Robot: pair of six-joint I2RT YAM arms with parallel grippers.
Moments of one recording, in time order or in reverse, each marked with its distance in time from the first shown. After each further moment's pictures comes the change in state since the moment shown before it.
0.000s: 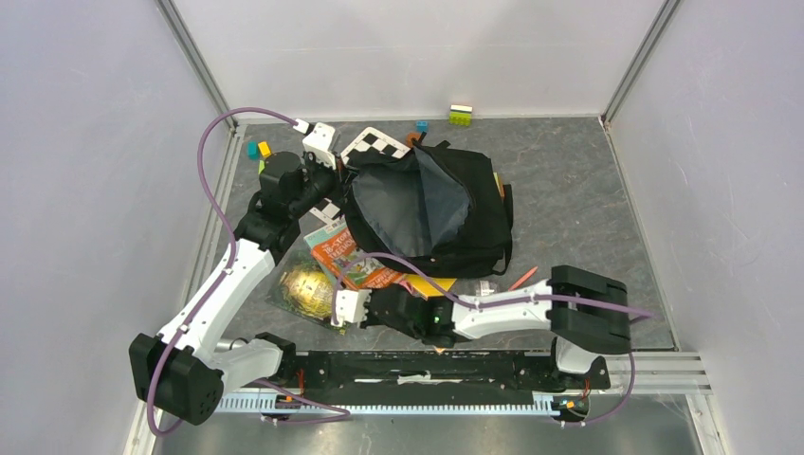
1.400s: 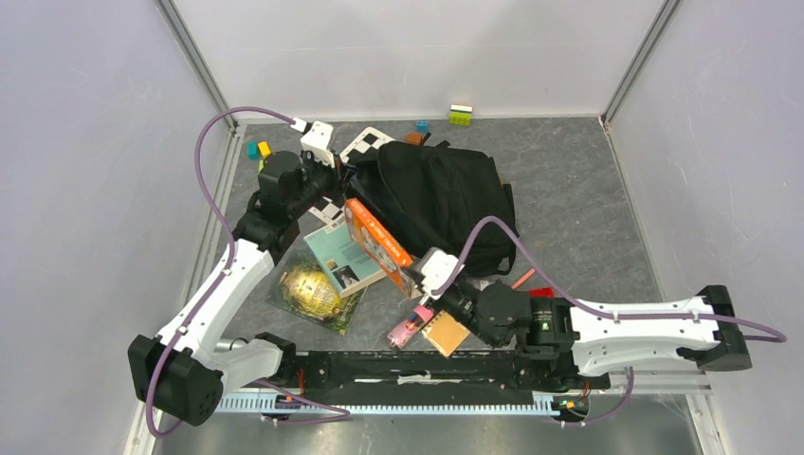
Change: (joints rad) left arm 0.000 -0.005 0.008 -0.008 -0.035 0.000; right arm 0.150 -0.692 -0.101 -0.120 0.341 0.206
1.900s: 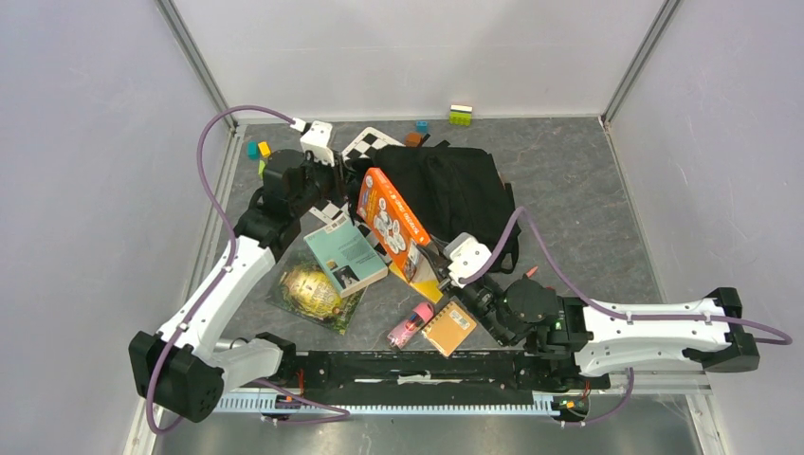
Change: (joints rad) left arm -0.006 0.019 0.026 -0.064 -0.067 -0.028; right arm 0.003 -0.081 0.000 0.126 0.170 -0.085
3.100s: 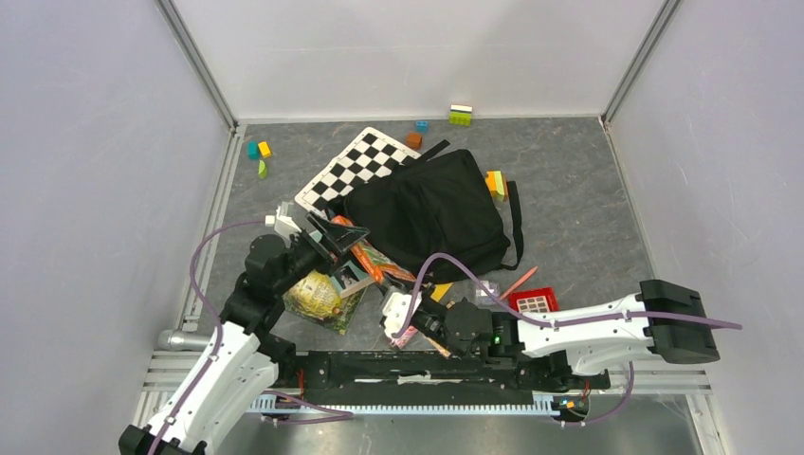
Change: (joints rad) left arm 0.002 -0.552 -0.557 0.042 0.189 -1.090; right arm 0.019 0.299 -0.173 0.362 -0.241 -0.189
